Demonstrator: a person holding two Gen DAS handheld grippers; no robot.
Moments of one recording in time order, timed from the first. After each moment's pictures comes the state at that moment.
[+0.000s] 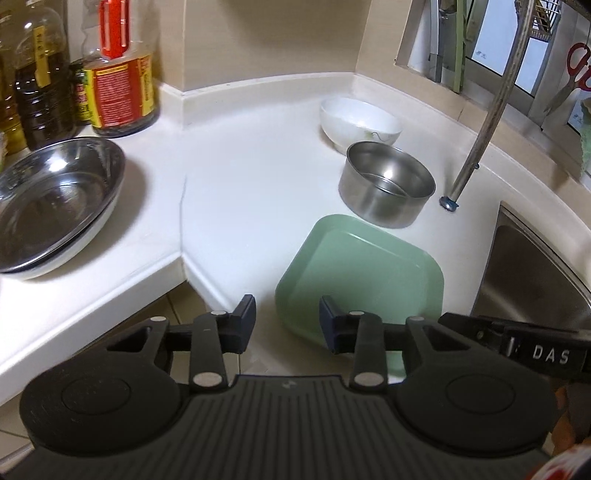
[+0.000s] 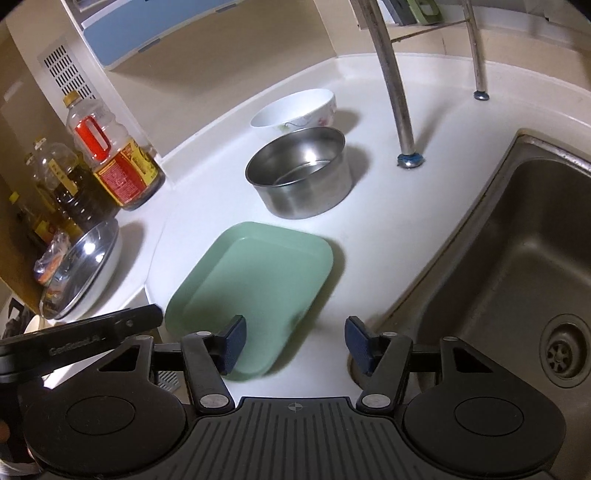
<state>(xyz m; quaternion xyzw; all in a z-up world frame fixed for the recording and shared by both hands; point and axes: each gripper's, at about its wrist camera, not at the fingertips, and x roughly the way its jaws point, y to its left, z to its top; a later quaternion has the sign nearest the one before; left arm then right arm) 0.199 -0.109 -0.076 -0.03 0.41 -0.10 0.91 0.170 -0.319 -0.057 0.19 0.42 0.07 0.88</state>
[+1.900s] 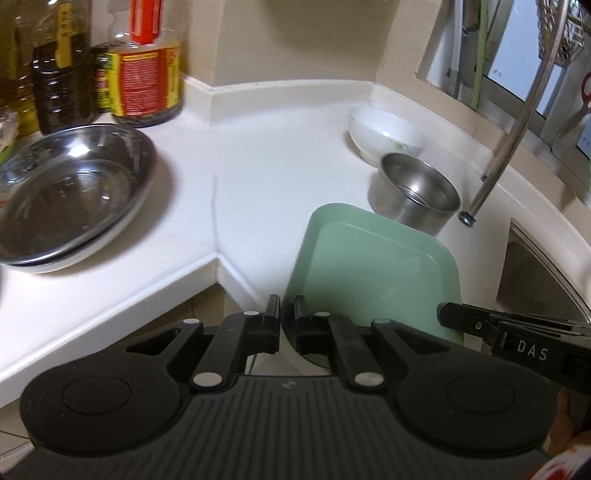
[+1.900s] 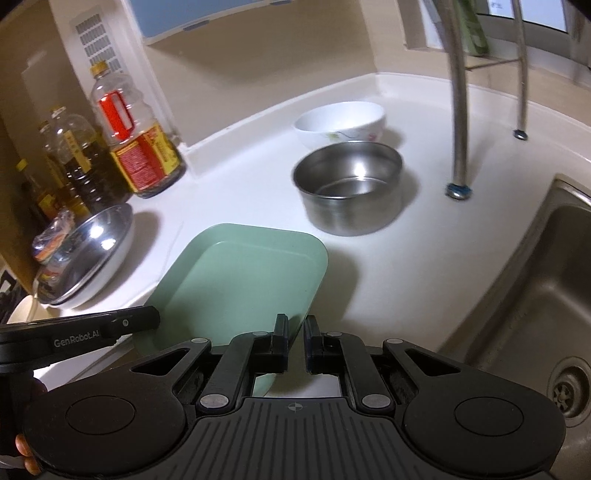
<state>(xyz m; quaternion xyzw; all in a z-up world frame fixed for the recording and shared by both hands) 0.201 -0.065 -0.079 -0.06 0.40 -0.09 0.91 0.193 -0.277 -0.055 0.13 0.41 0.10 0.90</state>
